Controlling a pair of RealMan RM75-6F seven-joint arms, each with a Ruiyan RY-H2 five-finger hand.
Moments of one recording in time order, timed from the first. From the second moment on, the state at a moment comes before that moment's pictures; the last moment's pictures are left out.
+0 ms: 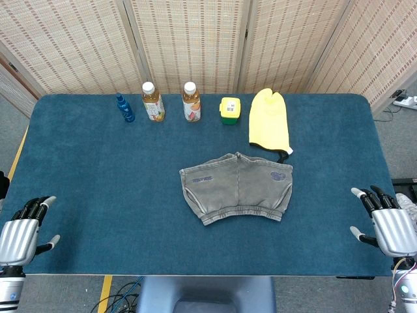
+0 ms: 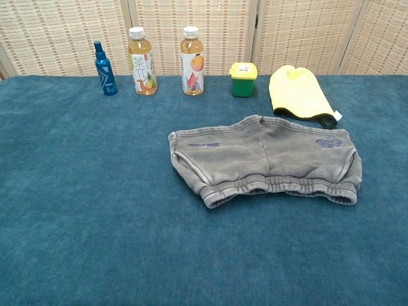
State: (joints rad) left arm -0.11 -1.13 -0.05 -1.73 1.43 1.47 0.26; right arm 0.09 -1.06 0.04 -1.64 -1.52 1.46 -0.09
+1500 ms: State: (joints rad) left arm -0.08 -1.12 -0.05 -1.74 1.41 1.49 0.26; right arm 0.42 -1.36 0.06 -1.16 -1.61 1.11 -0.09
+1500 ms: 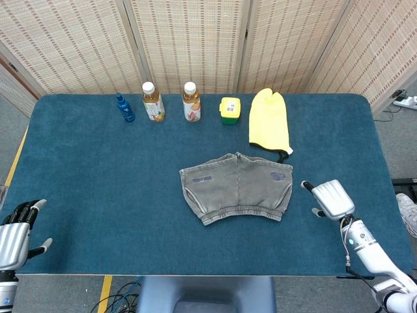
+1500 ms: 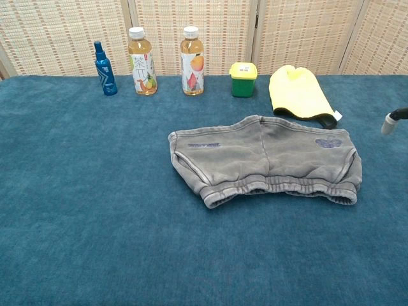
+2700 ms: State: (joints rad) left arm -0.08 -1.13 -0.05 -1.72 1.39 1.48 0.26; right arm 0.63 -1.68 -0.01 -0.69 -1.65 1.03 0.07
